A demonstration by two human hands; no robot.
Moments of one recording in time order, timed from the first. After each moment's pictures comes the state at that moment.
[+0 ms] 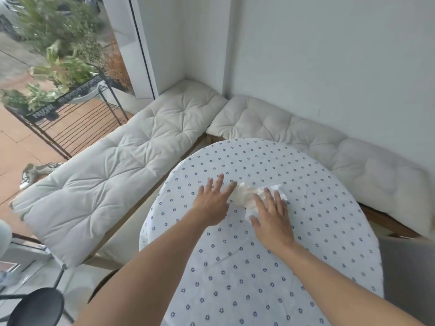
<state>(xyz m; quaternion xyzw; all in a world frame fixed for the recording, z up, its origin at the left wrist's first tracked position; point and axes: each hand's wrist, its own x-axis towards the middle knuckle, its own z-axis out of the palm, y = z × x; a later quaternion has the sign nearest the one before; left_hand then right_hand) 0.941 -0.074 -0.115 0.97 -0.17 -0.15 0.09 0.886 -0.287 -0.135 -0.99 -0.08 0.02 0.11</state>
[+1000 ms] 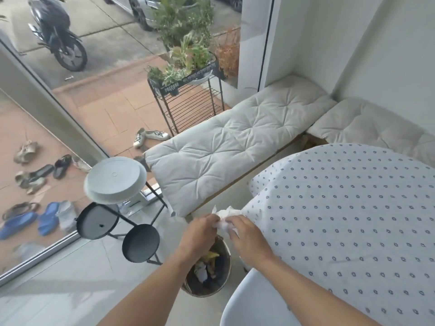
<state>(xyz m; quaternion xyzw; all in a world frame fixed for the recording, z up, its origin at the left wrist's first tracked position) 0.719 0.217 -0.157 0.95 0.12 -0.01 0.29 0.775 0.041 -0.154 -0.87 -0.30 0.13 0.36</state>
